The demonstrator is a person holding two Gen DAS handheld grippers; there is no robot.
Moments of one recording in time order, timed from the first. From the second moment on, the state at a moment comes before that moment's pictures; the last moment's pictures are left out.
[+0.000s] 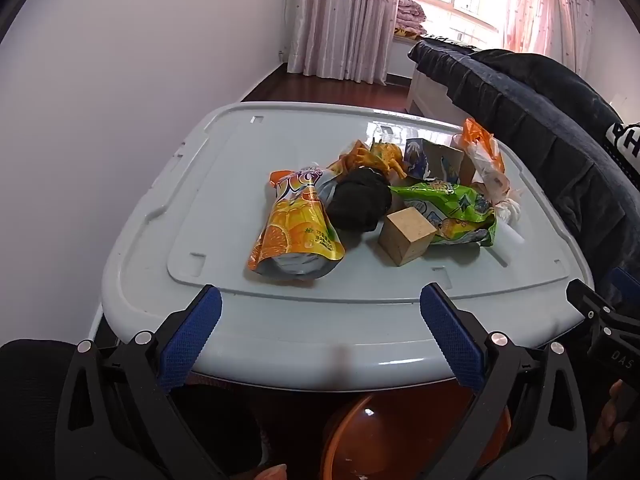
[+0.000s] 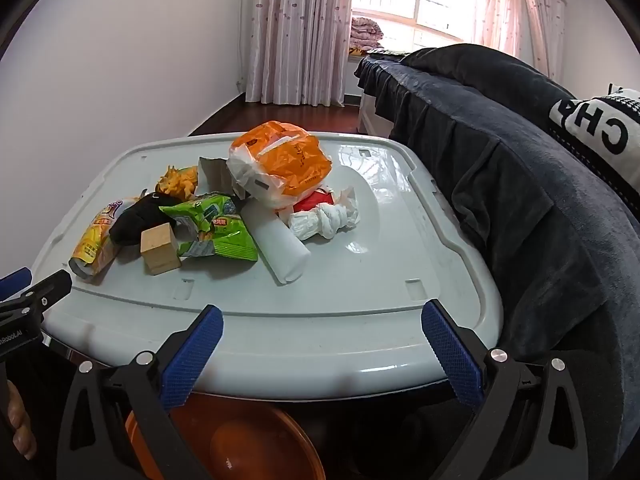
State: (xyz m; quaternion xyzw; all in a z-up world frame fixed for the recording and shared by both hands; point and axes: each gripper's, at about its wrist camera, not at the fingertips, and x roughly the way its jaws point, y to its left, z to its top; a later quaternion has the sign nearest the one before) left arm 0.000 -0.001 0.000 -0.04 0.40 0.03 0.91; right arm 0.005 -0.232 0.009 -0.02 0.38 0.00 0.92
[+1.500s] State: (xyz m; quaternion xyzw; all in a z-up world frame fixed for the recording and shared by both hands) left arm 0.029 -0.012 0.026 -0.03 0.40 0.01 0.91; right arm 0.045 -0.236 0.023 -0.01 0.39 0.02 0.92
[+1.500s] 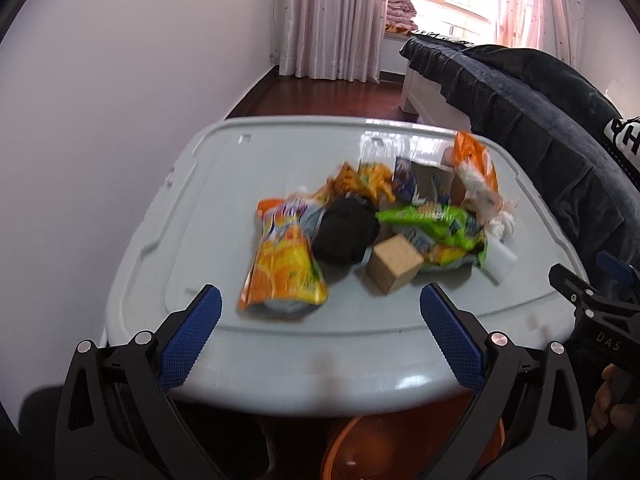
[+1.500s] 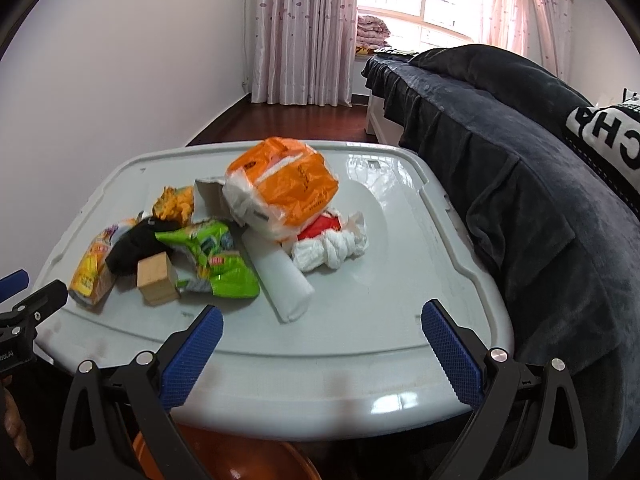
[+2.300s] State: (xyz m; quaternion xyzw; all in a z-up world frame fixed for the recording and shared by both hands) left arm 0.069 0.006 0.032 -0.04 0.40 0.01 0.92; right arm 0.099 -0.238 0.043 0.00 0.40 0.02 0.92
